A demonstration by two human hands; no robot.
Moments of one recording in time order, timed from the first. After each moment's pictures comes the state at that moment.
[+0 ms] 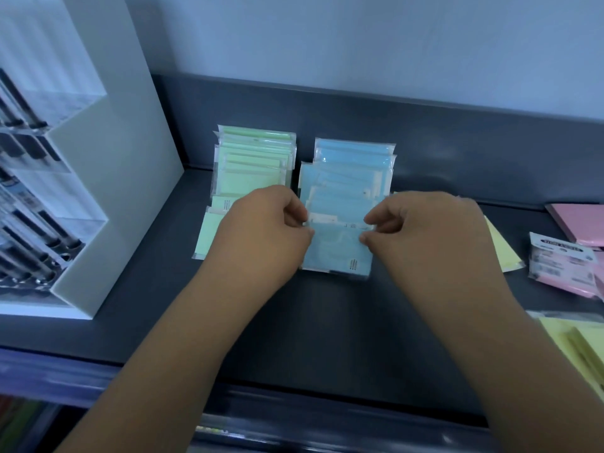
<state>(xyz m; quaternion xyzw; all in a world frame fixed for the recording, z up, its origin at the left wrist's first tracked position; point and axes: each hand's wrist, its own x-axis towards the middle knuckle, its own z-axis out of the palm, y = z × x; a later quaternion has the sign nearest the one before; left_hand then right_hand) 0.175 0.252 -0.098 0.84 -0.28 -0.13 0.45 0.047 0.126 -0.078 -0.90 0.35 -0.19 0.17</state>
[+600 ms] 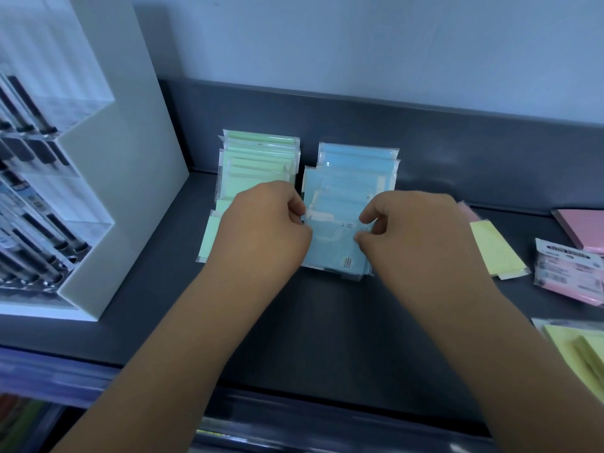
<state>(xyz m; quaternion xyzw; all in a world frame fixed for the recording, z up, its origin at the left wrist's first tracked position) 0.180 0.247 -0.092 0.88 -0.28 -0.05 0.38 0.061 0.125 -0.077 -0.92 0.34 -0.15 0.11</state>
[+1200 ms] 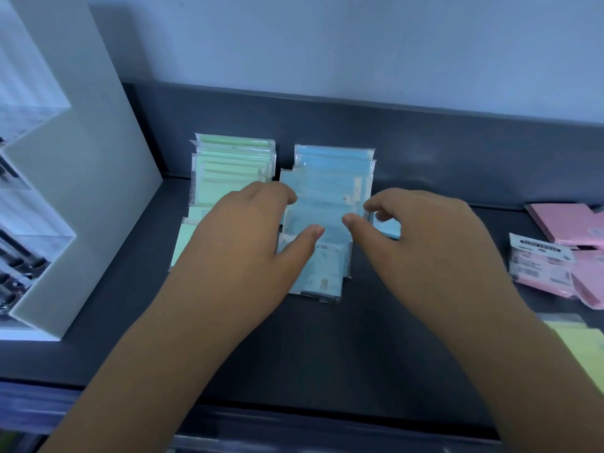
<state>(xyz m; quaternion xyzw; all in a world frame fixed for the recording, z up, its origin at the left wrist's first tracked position) 0.154 0.260 -0.077 0.87 -0.41 0.03 0.28 0.032 0.118 -0.065 -0.92 0.33 -0.19 0.10</state>
